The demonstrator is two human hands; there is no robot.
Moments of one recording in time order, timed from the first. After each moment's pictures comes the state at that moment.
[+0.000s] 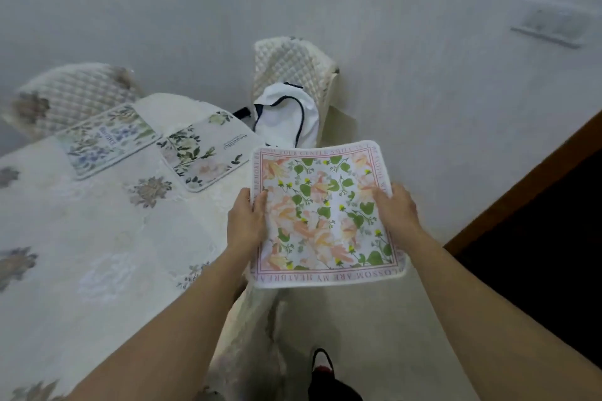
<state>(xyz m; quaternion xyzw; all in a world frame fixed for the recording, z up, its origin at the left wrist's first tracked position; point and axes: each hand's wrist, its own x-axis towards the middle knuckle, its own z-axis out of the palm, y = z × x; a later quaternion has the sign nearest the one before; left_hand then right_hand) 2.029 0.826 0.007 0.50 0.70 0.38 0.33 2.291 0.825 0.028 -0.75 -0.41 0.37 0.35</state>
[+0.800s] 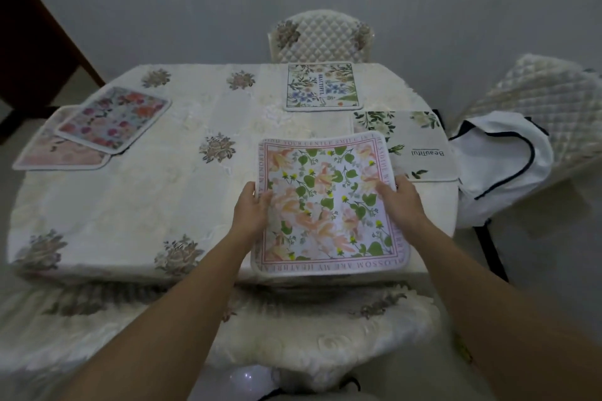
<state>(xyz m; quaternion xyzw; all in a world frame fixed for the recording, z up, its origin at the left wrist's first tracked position) 1.780 0.744 -0.020 0.19 0.80 0.51 0.27 1.982 0.935 -0.005 -0.53 -0.64 0.53 0.18</state>
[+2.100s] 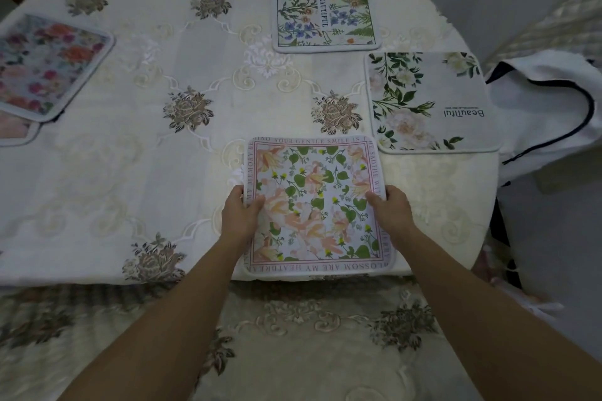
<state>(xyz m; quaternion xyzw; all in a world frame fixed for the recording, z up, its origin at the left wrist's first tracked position) 1.721 0.762 -0.139 0.11 0.82 0.46 0.32 1.926 0.950 -0.148 -0.61 -0.59 0.52 0.09</state>
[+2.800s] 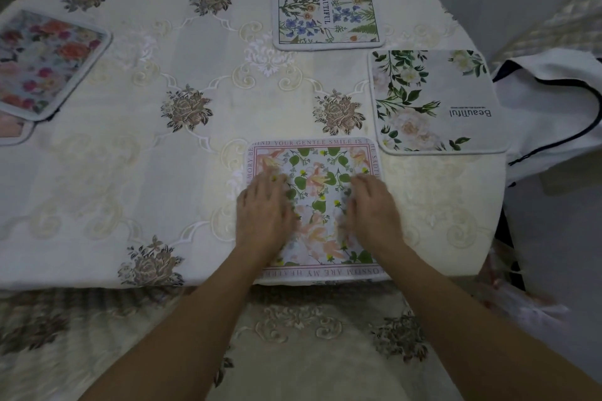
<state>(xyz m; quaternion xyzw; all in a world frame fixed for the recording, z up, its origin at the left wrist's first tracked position) 1.745 0.781 -0.148 0.45 0.88 0.10 0.08 1.907 0.922 -0.158 -0.39 -0.90 0.16 0.10</state>
